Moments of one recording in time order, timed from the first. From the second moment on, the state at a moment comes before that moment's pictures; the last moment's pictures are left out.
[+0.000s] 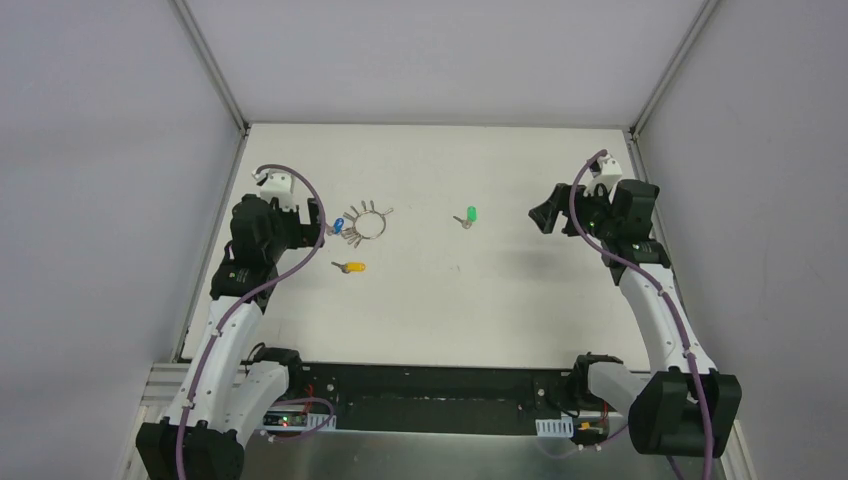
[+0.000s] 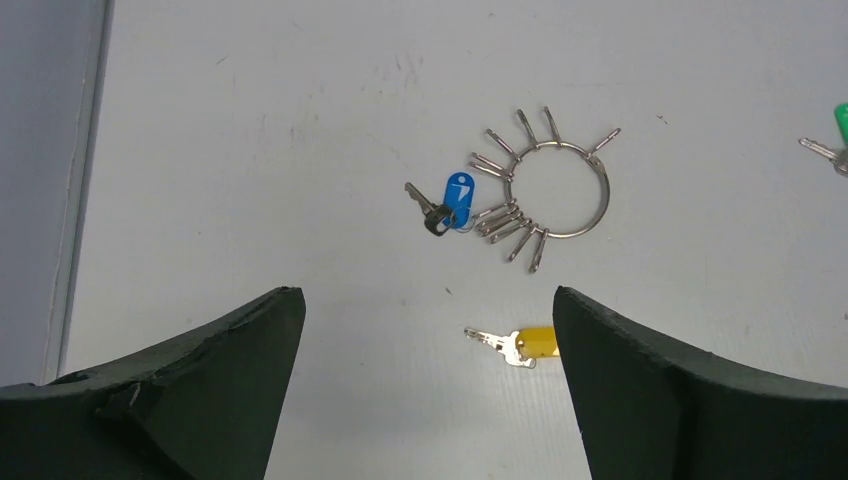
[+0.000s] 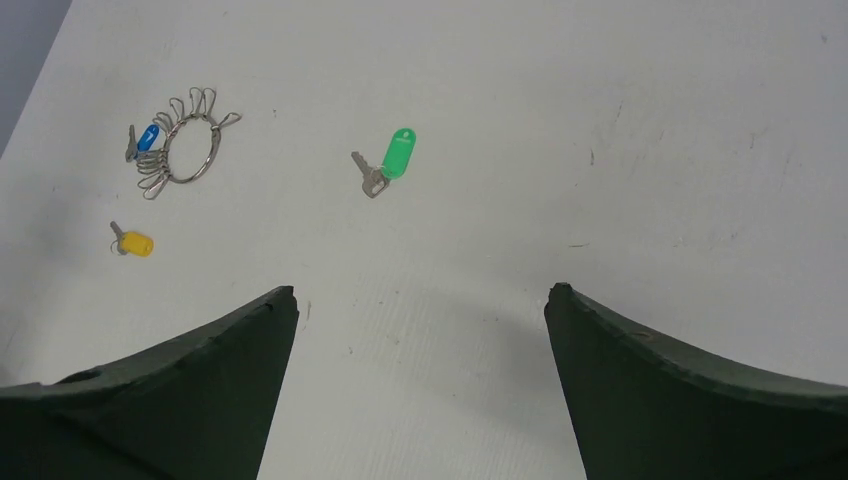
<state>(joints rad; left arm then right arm) -0.06 0.81 0.71 -0.30 -0.01 0.00 -0.01 1.06 0.81 -0.23 -0.47 0.15</state>
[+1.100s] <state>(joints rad) -0.27 1.51 1.18 -0.64 0.05 0.21 -0.05 1.18 0.81 -0.27 -0.57 0.06</state>
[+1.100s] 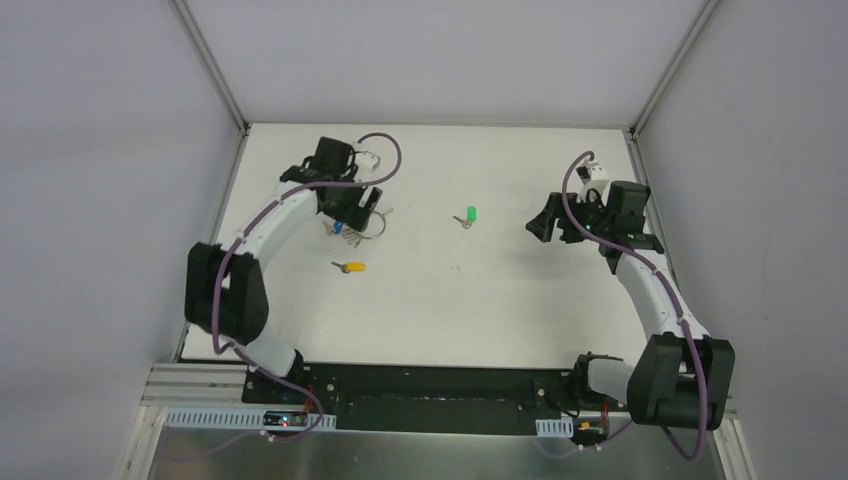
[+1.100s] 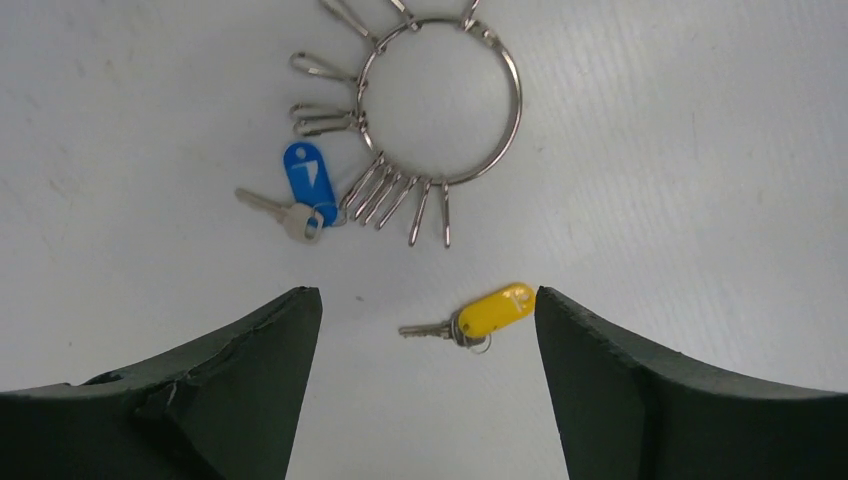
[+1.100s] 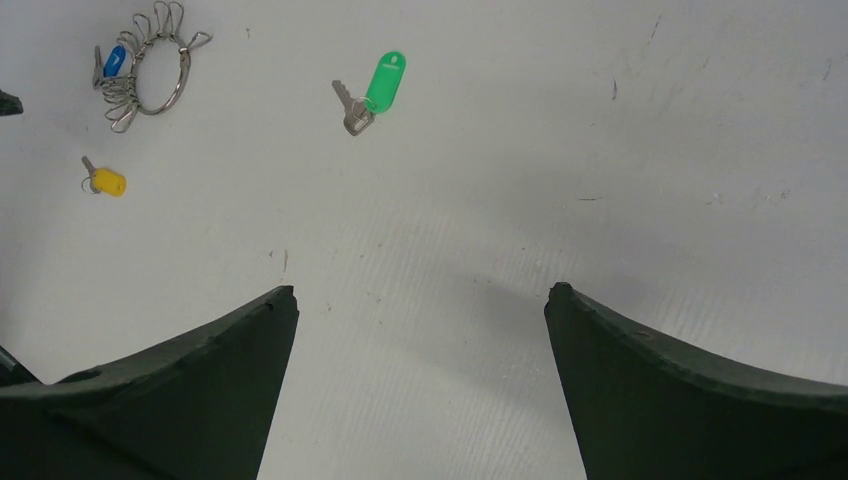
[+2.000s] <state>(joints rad) -0.34 2.00 1.63 -0.94 0.17 0.10 -0.05 1.24 0.81 -0.29 -0.57 0.02</state>
